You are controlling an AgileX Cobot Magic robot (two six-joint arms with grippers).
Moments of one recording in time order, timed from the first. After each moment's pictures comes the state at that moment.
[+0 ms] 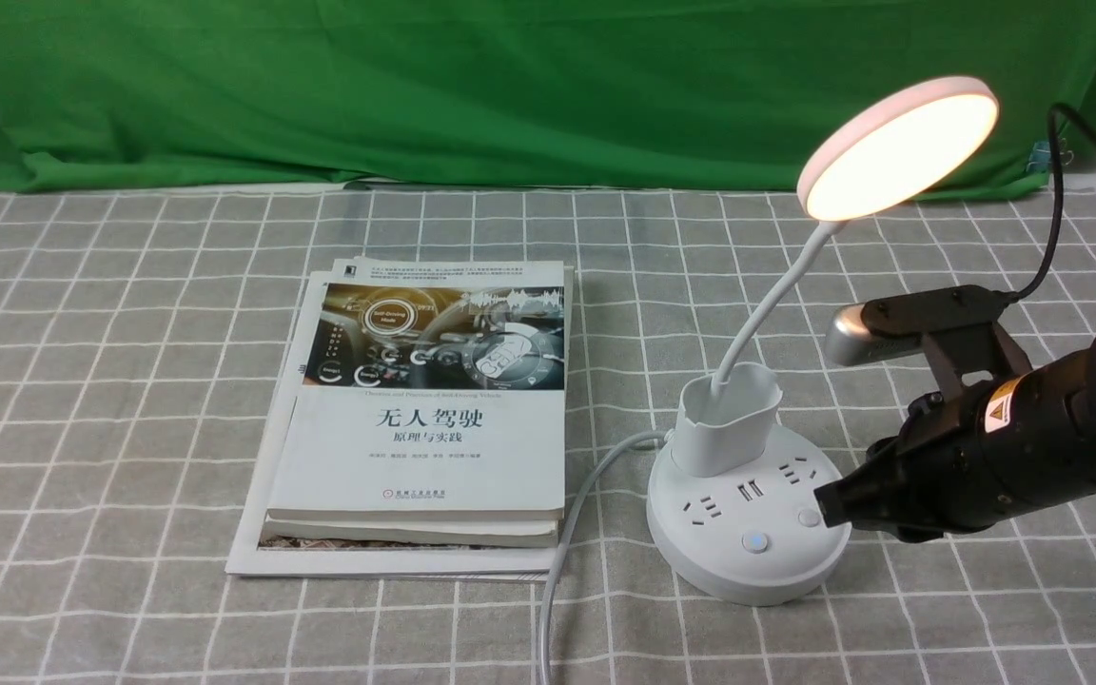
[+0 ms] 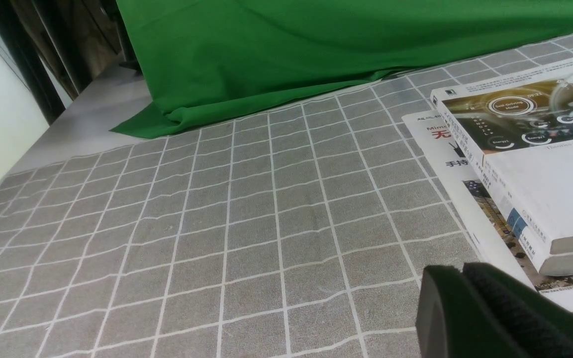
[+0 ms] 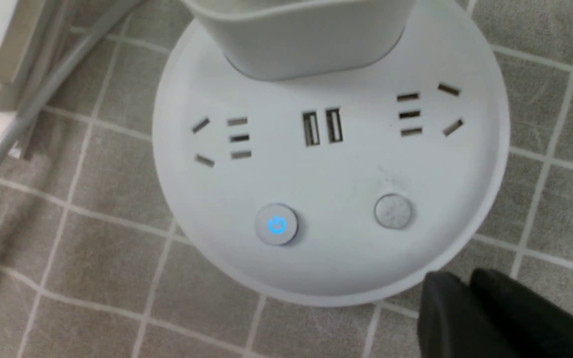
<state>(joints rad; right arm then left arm) 0.41 1.50 -0.85 0.14 0.54 -0.05 0.02 0.00 0.01 0.06 0.23 0.22</state>
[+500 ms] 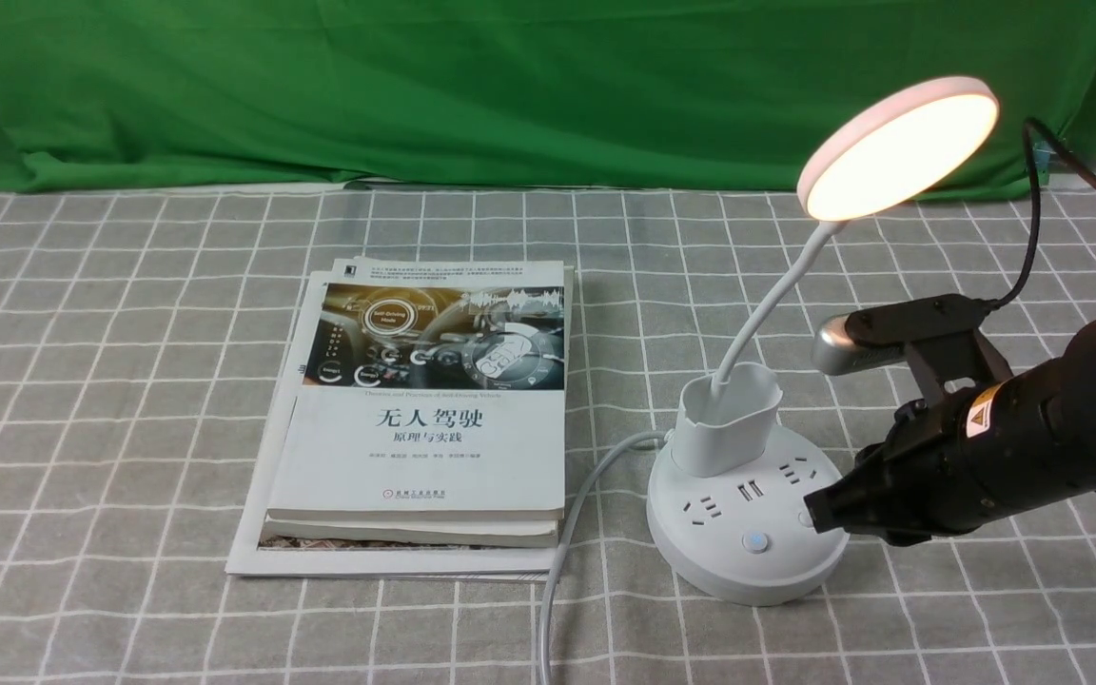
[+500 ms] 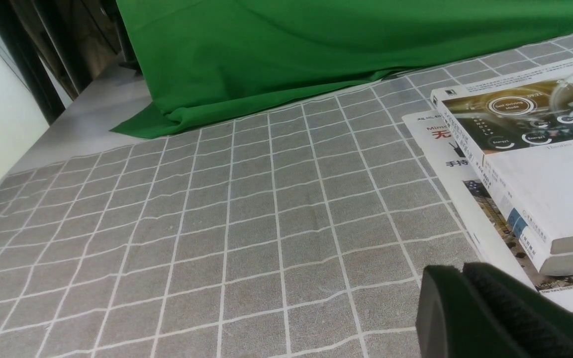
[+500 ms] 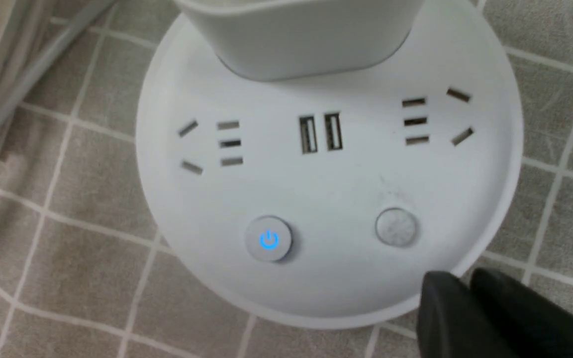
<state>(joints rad) 0.41 1.54 -0.85 0.14 0.51 -0.07 0.02 0.00 0.01 0.06 0.23 0.22</state>
